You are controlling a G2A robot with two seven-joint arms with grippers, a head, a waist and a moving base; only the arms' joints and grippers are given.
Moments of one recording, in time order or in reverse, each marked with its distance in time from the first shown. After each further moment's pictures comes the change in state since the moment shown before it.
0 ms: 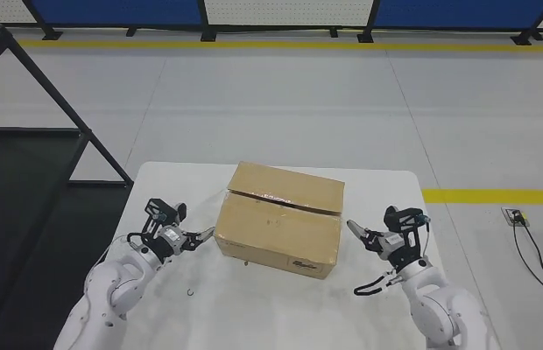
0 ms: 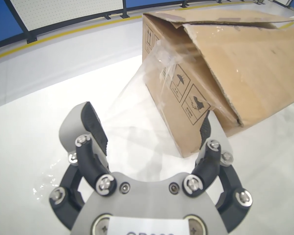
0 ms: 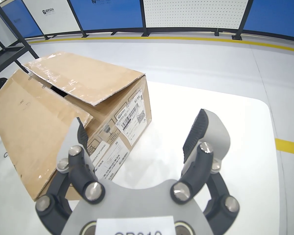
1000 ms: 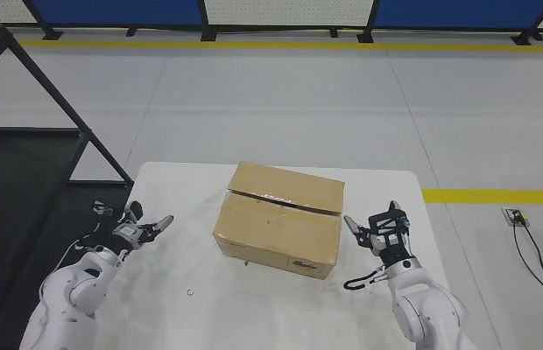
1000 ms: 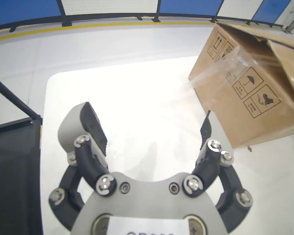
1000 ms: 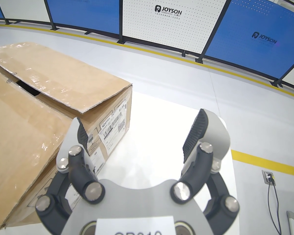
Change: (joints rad) left arm -0.030 0.017 -0.212 0.163 -0.082 -0.048 -0.007; right arm 0.011 -0.010 -0.097 -0.003 -0.327 0.194 -0.108
